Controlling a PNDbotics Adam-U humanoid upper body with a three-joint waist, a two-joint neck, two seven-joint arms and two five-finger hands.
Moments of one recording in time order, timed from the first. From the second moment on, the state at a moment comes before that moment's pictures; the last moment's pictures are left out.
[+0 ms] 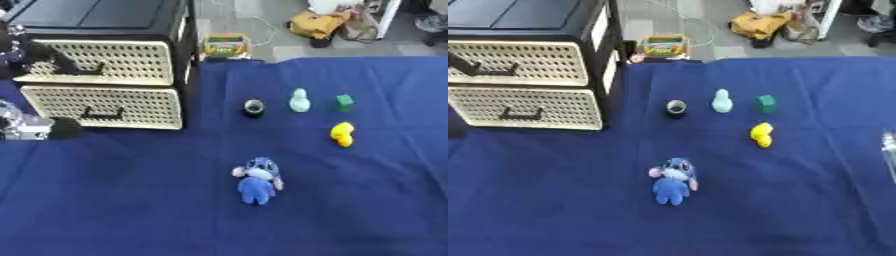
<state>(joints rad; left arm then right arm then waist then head) -0.82 0.94 -0.26 -1.89 -0.57 0.02 -0.91 -0.37 -0.53 -0.14 -1.98 0.28 -0.10 -0.49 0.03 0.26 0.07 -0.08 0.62</state>
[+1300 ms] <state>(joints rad) -0.99 0.88 -0.31 -1.56 -0.56 -0.04 -0.91 -0.35 -0.53 -0.14 -1.98 0.29 -0.10 -0.49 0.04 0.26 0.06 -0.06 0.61</state>
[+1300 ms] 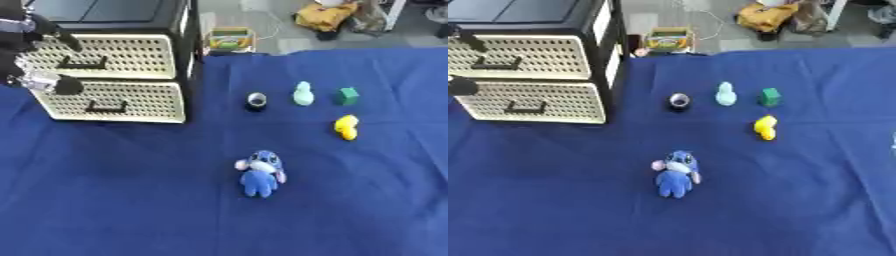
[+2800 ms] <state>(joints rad) -1.03 0.81 -0.33 -1.38 -0.68 0.01 -0.91 -0.35 -0.53 -0.14 -1.98 0.29 -0.10 -0.49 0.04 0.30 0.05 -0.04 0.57</state>
